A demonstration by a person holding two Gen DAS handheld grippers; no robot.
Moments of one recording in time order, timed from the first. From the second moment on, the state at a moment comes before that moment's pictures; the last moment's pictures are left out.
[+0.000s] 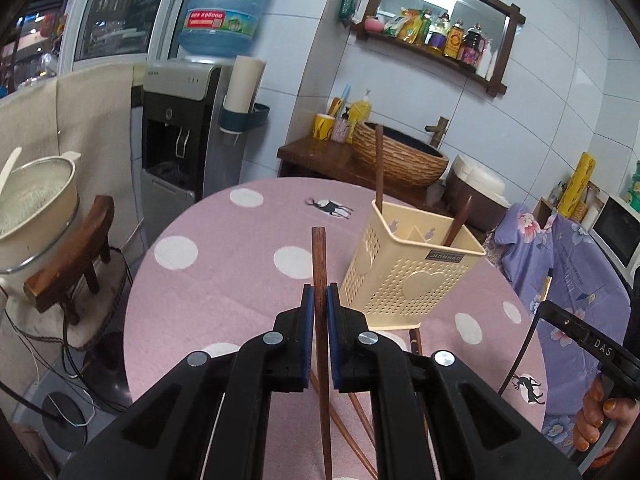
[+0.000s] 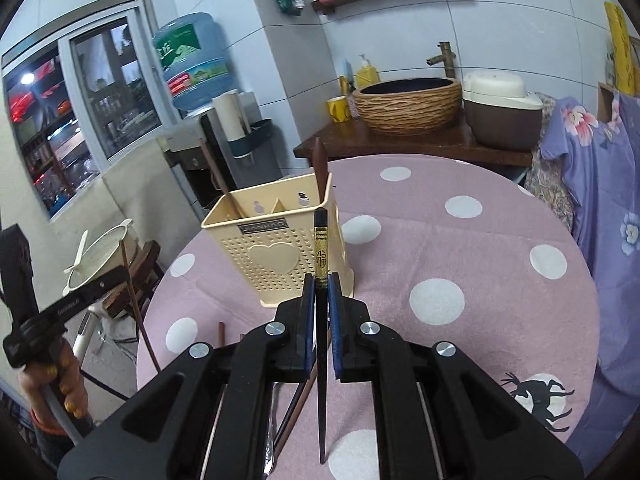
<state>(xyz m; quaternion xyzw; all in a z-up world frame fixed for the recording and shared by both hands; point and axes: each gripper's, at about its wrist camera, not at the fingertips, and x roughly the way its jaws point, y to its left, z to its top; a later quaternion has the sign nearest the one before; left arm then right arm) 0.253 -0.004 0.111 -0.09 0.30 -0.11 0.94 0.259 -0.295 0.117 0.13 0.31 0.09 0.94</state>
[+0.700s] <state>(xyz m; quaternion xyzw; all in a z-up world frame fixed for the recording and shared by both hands) 0.243 0.010 0.140 -0.11 0.28 -0.14 0.94 0.251 -0.291 0.143 0.11 0.30 0.12 0.94</state>
